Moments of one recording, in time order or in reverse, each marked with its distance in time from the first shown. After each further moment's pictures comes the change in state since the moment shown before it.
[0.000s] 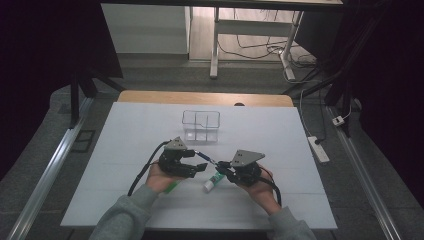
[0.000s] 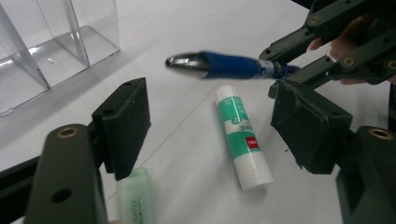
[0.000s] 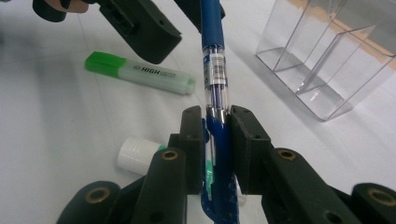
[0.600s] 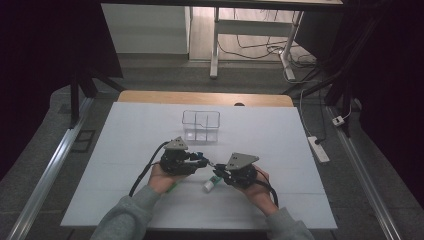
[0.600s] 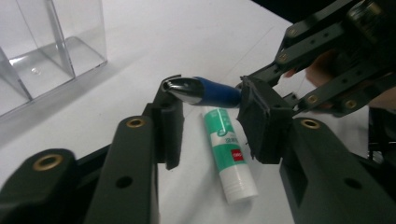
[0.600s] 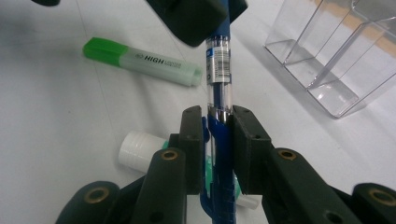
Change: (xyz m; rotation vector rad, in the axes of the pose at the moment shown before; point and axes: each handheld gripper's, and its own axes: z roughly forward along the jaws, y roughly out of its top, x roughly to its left) left arm -0.004 0.002 0.001 -0.050 -0.039 -0.015; right arm 0.007 -0.004 0.011 0.035 -0.003 -0.030
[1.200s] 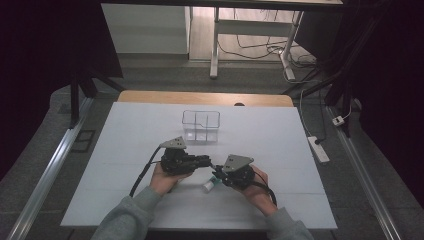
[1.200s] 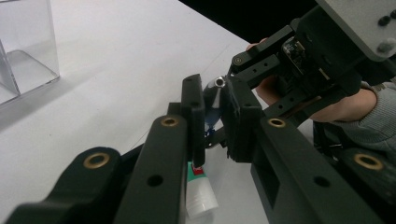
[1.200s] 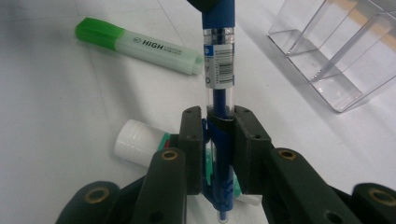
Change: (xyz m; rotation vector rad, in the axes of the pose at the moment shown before) left arm 0.000 0.002 -0.001 -0.058 -0.167 -0.020; right arm 0.005 0.001 0.006 0.052 -0.018 -0.043
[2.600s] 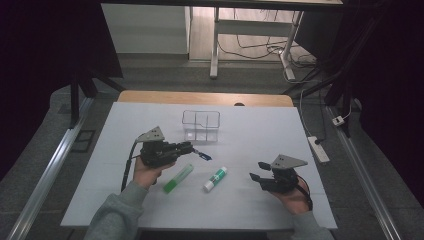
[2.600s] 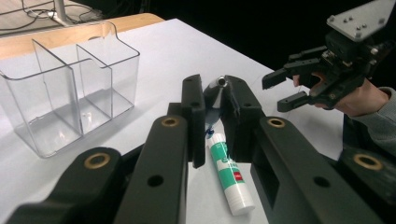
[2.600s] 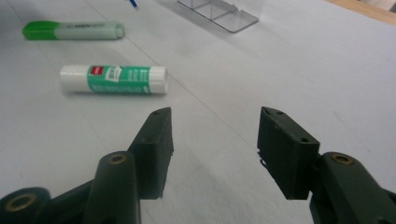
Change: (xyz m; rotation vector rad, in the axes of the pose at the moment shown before) left arm 0.008 0.009 -0.055 -0.117 0.146 0.034; right arm -0.037 -0.072 -0.086 -0.042 -0.128 0.308
